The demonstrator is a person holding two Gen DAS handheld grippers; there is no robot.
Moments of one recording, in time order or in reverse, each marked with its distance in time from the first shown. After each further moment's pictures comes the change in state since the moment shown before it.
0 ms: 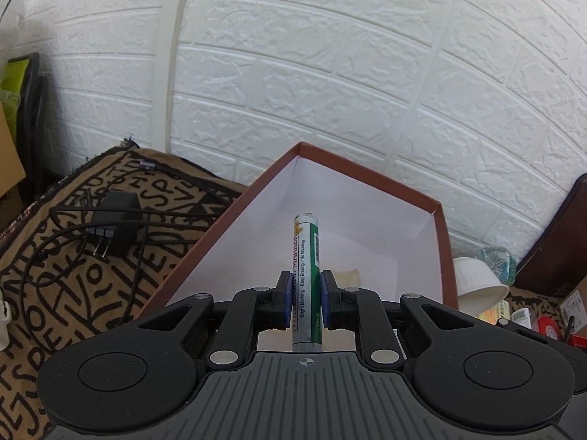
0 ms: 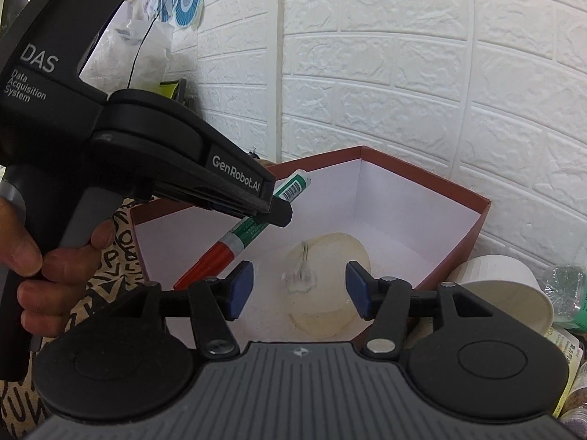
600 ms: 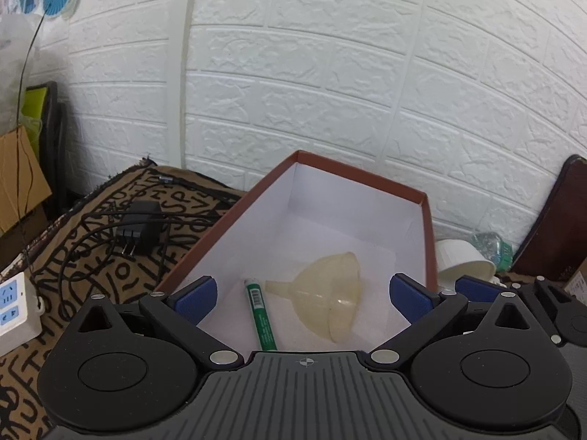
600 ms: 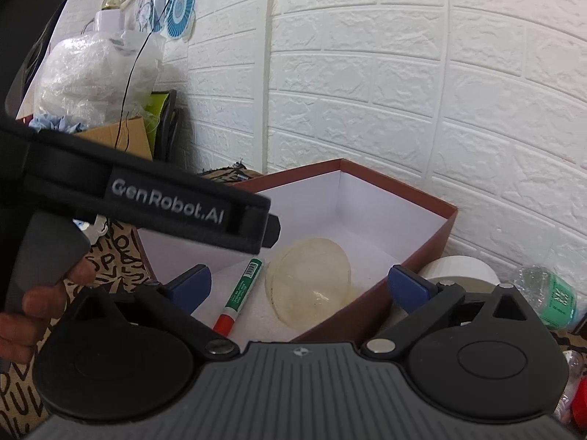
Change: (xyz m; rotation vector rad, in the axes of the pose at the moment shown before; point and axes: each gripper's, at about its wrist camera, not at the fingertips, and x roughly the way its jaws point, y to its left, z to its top) left arm -0.048 -0.024 -0.021 0.060 -0.046 0.037; right arm -0.030 -0.003 0.000 0.009 -0.038 -0.057
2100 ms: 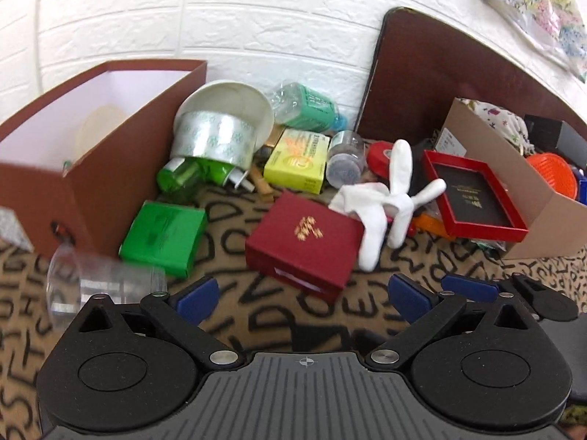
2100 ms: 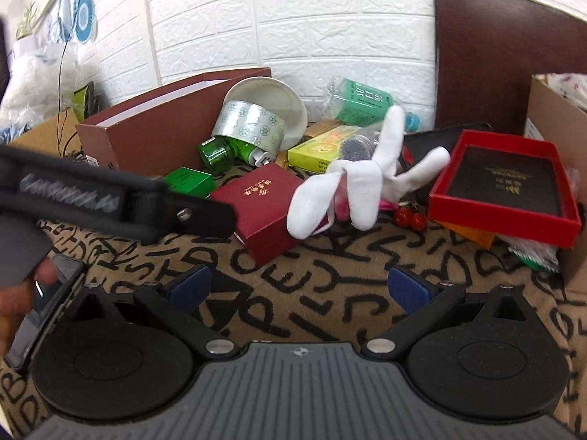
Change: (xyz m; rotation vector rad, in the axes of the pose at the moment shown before) left arm -0.026 -0.160 -0.141 0.194 0.152 -0.266; right arm -0.150 -0.083 -0.166 0.257 0.109 -0.193
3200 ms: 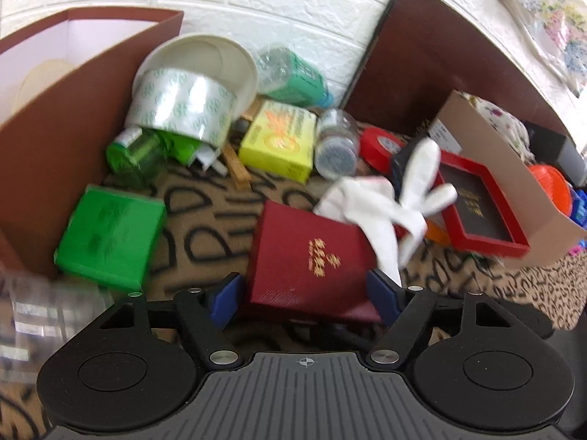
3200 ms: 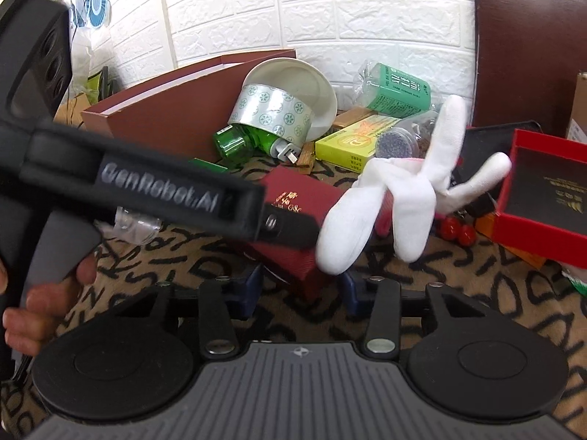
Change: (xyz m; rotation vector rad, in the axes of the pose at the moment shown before) left arm 0.042 0.019 0.007 -0.074 0.101 -0.164; right arm 0.024 0.004 0.006 -0.016 0.056 0.072
